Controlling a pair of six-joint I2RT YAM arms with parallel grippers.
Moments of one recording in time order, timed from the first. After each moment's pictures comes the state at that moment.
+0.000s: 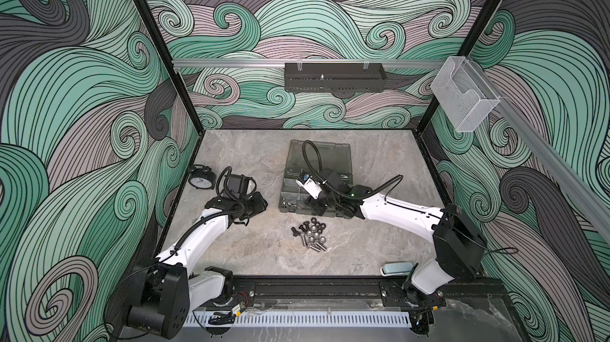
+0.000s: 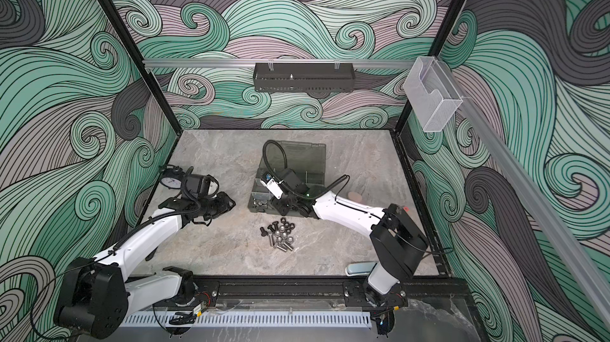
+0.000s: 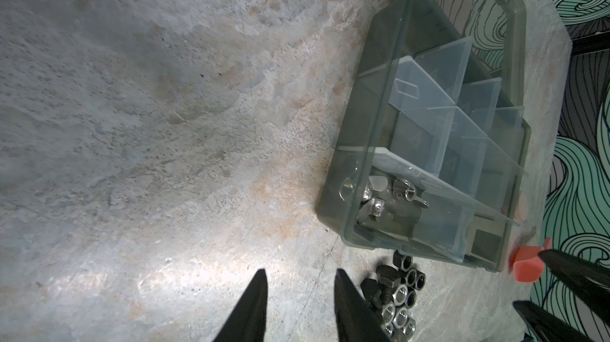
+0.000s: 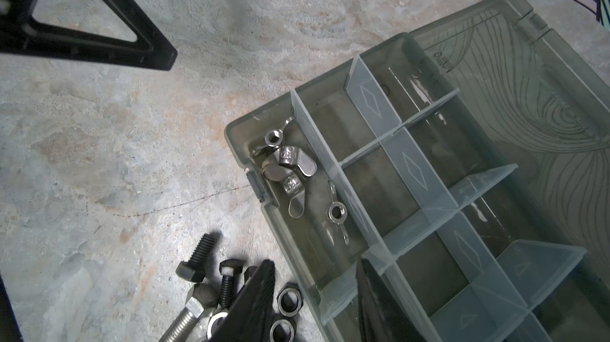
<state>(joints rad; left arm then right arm) -0.21 1.16 0.66 -0.48 0.24 -0.64 0.86 1.60 1.07 -0.29 -0.03 -0.11</state>
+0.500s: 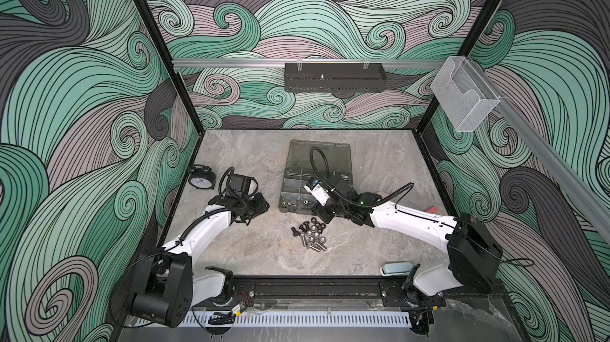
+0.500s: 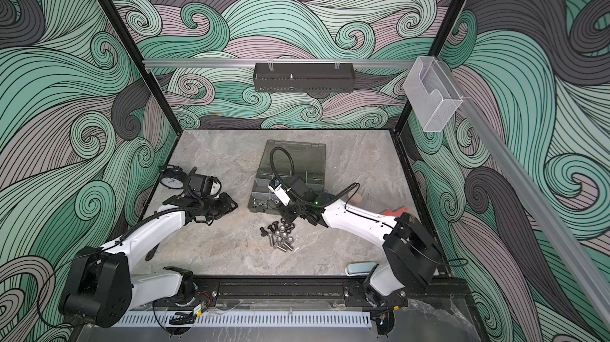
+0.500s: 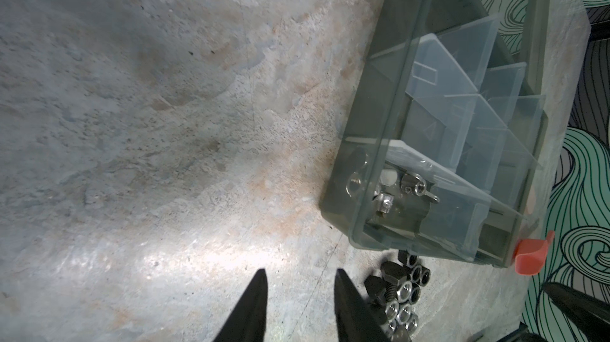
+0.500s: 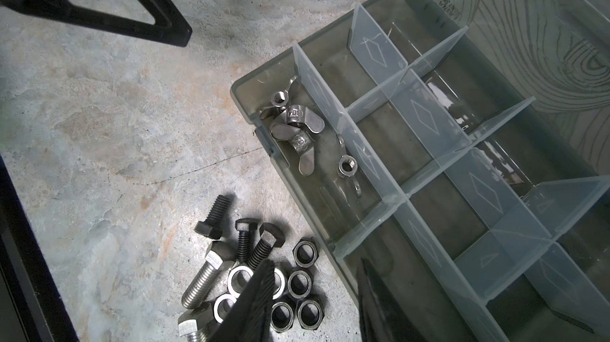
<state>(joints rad) -0.21 1.23 0.67 -0.47 0.28 -0.64 0.86 1.50 0.95 -0.30 -0.04 -0.03</state>
